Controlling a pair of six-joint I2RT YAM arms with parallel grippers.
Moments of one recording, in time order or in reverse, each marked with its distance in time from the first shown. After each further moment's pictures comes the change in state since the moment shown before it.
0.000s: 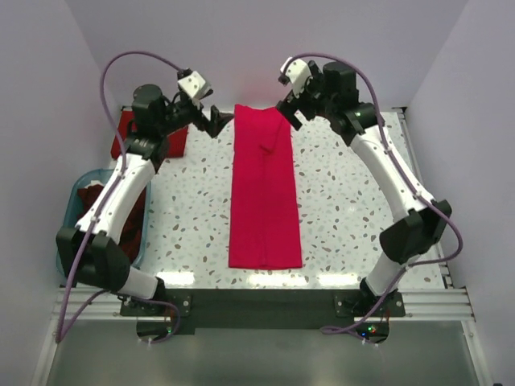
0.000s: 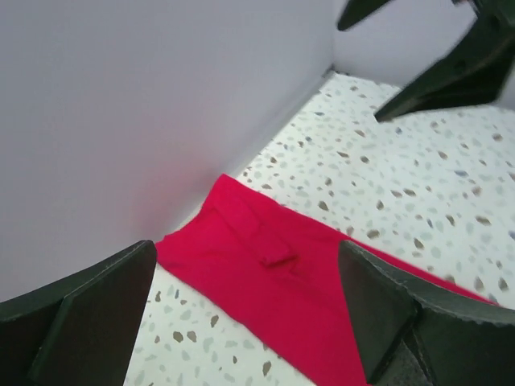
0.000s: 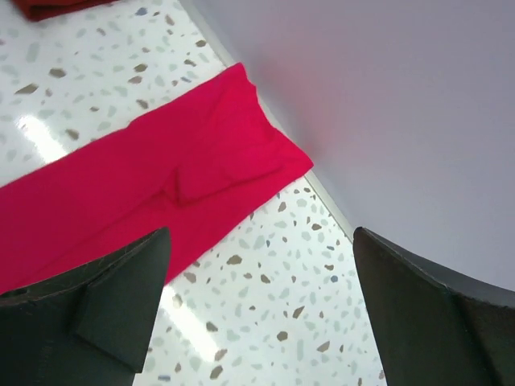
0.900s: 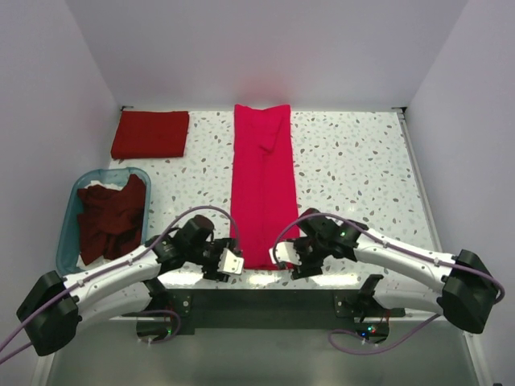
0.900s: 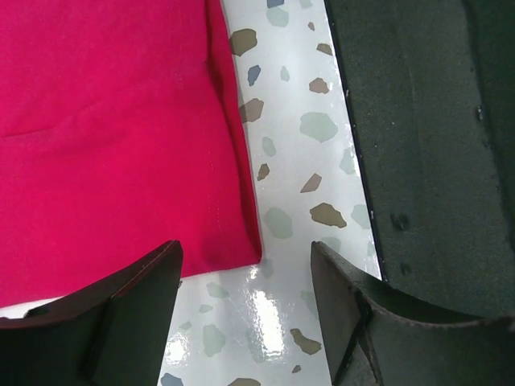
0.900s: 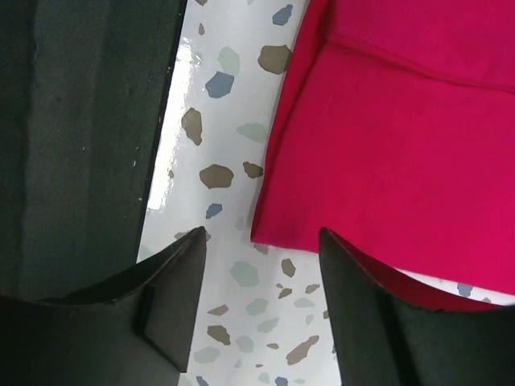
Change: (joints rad) left arm -0.589 -0.579 -1.016 -0.399 -0.057 0.647; right arm 0.491 -0.652 -1.269 -0.141 -0.217 -0.324
